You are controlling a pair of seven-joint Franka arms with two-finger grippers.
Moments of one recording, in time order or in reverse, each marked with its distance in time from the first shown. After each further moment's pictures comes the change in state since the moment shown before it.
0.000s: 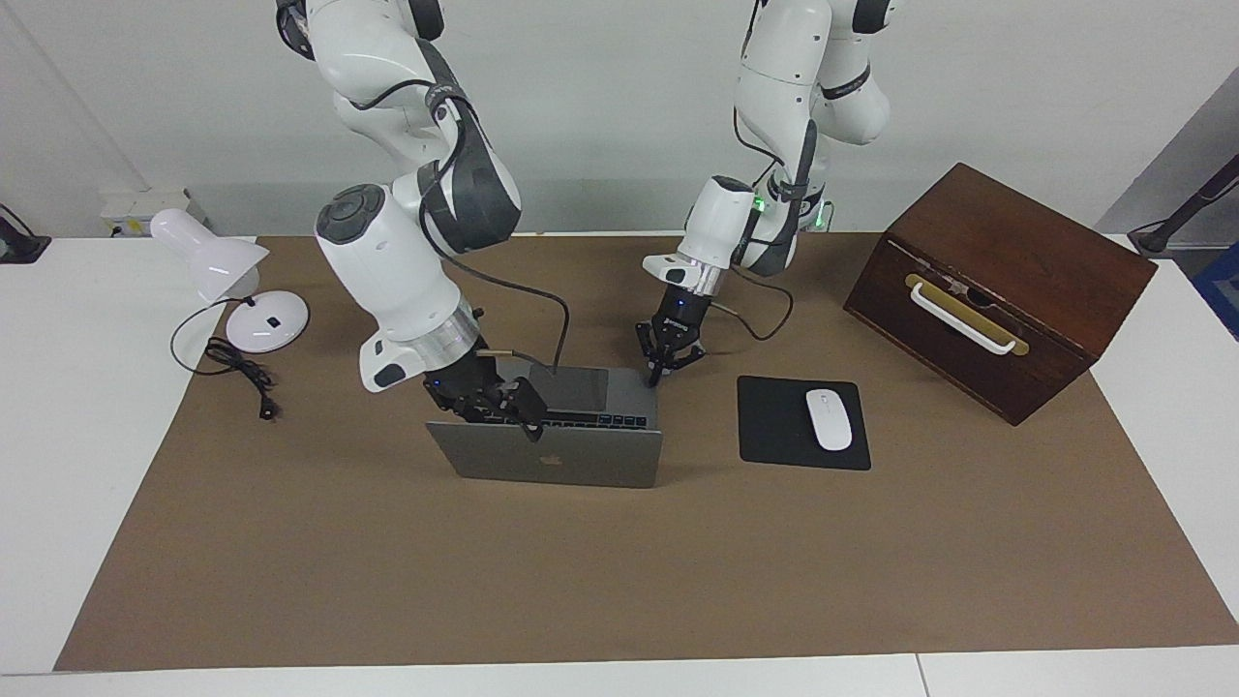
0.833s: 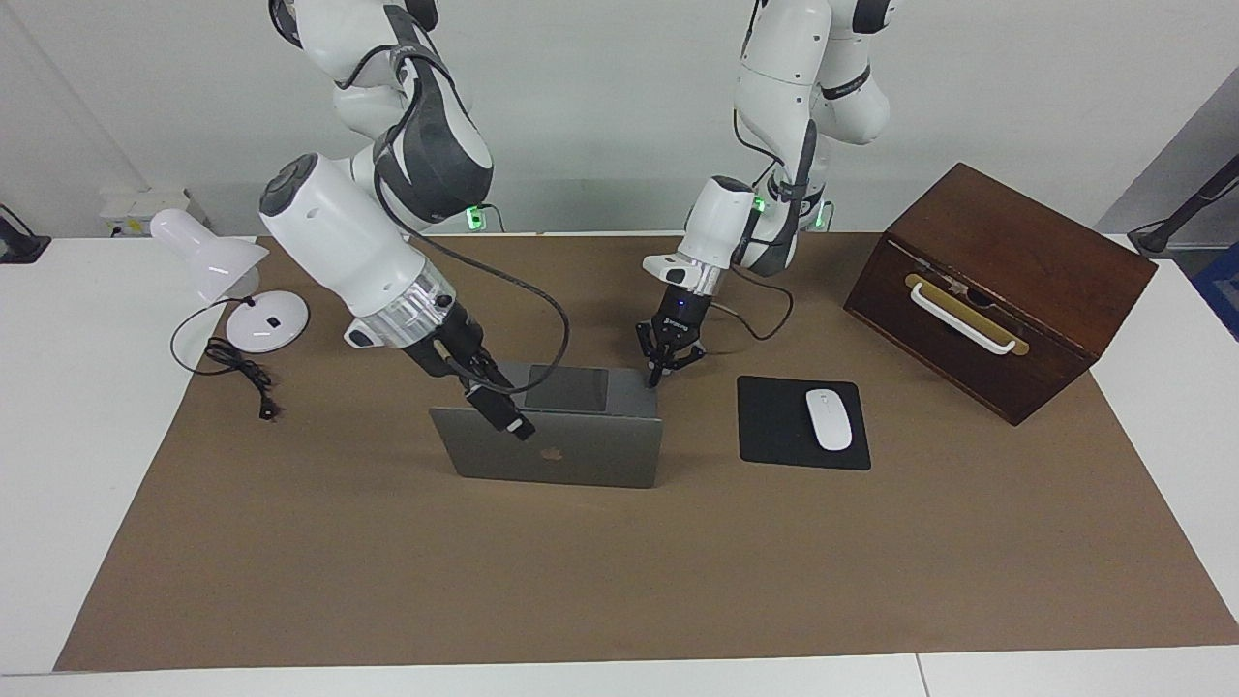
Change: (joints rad) left arm 0.000 0.001 0.000 0.003 -0.007 0.000 -0.017; right arm -0.041 -0.058 -0.001 0.020 0.181 -0.047 0.569
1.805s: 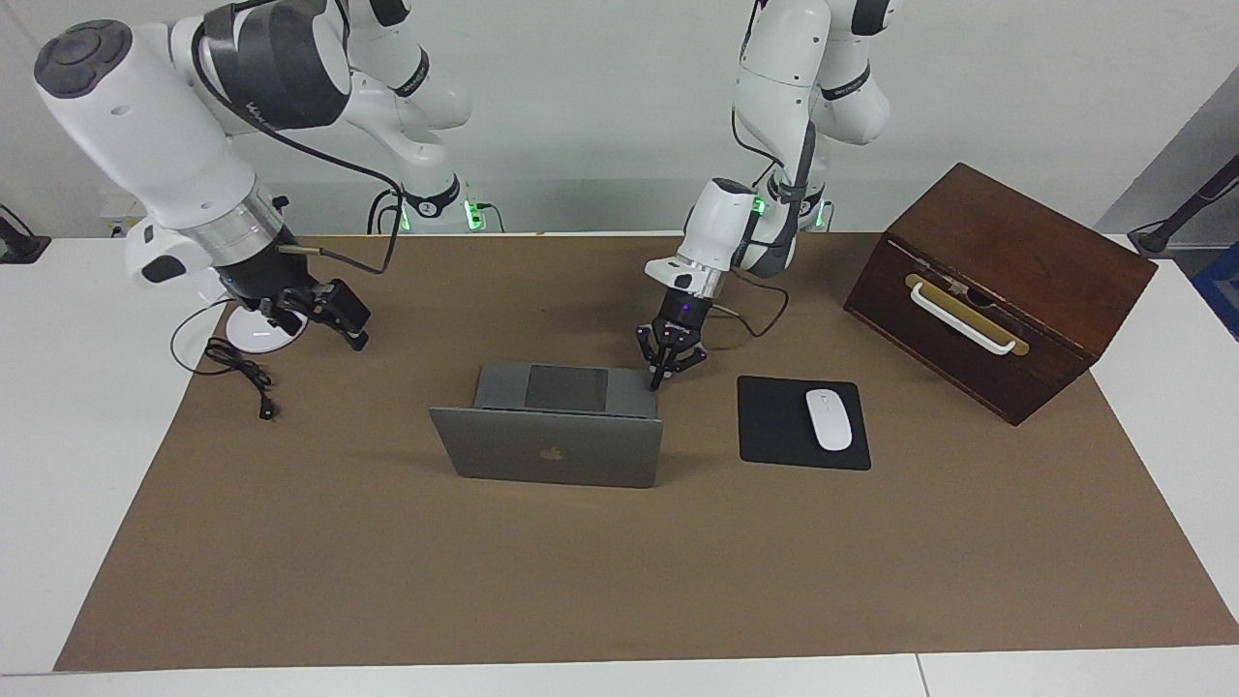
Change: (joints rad) left arm 0.000 0.008 0.001 0.013 -0.016 0.000 -0.181; right arm -0.194 -0.062 -0.005 0.215 -0.445 -0.550 -0.865
